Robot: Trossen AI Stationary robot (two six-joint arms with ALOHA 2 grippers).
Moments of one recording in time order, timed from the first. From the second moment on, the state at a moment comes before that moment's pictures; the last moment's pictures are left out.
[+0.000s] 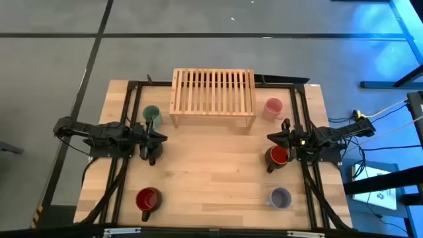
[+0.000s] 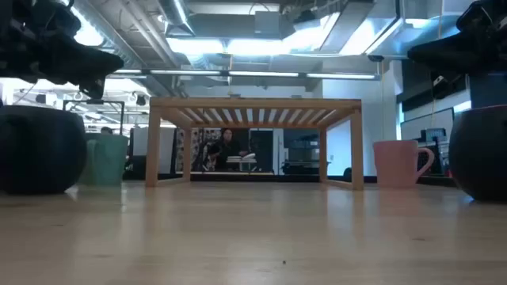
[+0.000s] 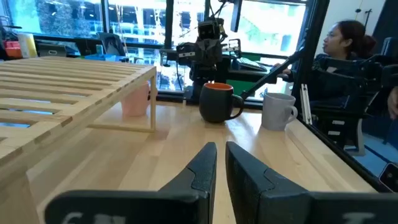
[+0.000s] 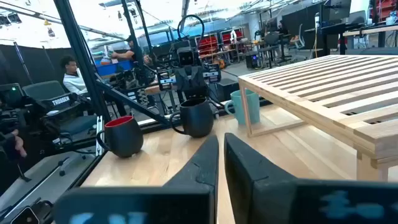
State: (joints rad) left arm -0.18 0.02 0.01 0.05 -0.20 -0.09; right arm 0.33 0.01 0.01 0.10 0.37 0.18
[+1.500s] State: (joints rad) left arm -0.18 0.44 0.63 -0.11 -0.49 -0.36; right arm 0.33 0.01 0.01 0.22 0.53 0.41
